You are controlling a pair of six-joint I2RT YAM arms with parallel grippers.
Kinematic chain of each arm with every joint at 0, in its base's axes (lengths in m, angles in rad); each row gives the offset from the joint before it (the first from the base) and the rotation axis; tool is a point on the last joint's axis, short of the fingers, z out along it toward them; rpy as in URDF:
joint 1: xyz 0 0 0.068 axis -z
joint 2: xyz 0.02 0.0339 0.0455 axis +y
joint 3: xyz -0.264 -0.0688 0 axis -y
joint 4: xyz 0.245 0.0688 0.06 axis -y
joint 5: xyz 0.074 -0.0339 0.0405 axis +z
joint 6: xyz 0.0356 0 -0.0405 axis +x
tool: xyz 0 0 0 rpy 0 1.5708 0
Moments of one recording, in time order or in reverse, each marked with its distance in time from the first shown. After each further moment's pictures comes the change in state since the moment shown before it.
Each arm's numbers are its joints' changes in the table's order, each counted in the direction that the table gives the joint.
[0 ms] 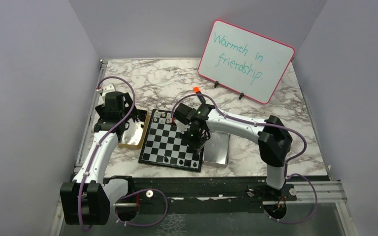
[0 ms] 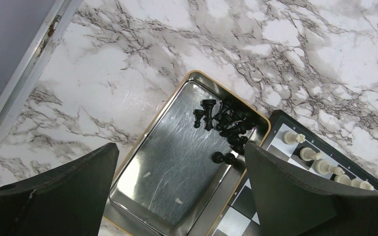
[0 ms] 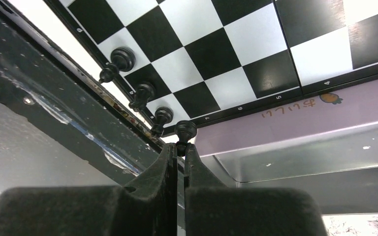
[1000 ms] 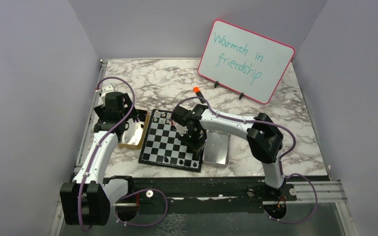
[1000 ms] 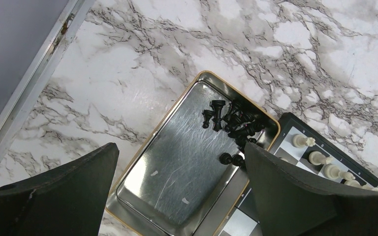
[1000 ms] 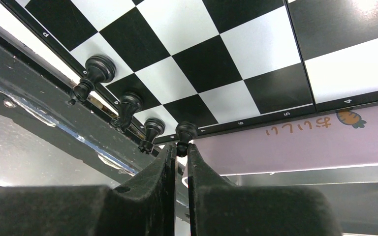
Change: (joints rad) left arm 0.000 -0.005 0.000 -0.021 0.052 -0.004; right arm 0.010 0.119 0.034 -0.044 0.029 -0.015
